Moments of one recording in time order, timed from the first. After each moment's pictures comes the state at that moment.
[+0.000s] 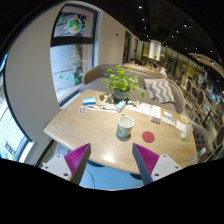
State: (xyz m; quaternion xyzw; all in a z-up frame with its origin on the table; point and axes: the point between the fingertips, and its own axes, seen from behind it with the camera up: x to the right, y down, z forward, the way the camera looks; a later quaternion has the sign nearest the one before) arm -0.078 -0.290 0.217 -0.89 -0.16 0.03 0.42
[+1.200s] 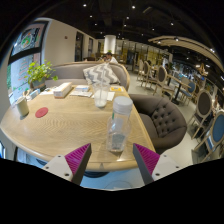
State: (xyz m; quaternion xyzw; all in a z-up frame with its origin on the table) arm 0.465 -0.239 0.044 -0.89 0.02 -0.06 0.45
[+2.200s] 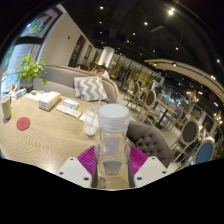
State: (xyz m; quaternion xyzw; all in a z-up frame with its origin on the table) arm 0.474 -0.127 0.107 -0.84 -0.02 -0.20 0.50
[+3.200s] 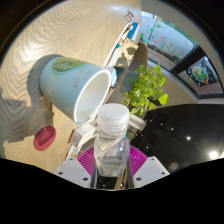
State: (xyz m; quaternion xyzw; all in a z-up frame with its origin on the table) arm 0.040 0.027 0.159 -0.43 -0.61 -0.60 0.29
